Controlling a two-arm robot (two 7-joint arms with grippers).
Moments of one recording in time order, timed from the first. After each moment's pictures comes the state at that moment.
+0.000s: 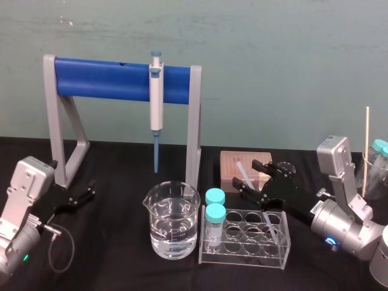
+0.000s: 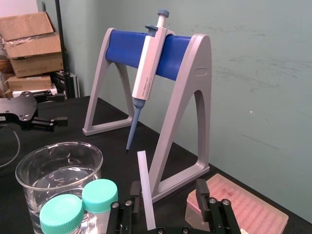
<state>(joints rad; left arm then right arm) -0.20 0.60 0.45 -1.41 -0.25 -0.12 0.03 0.33 0.47 -0.44 -1.33 0.41 -0.10 0.49</state>
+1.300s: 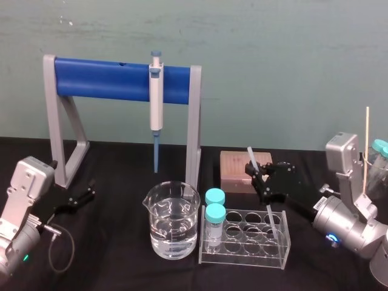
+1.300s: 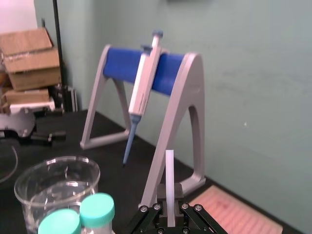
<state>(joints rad) -0.20 0.60 0.45 -1.41 -0.25 -0.12 0.03 0.32 0.46 -0.40 -1.34 0.42 -0.14 0.50</state>
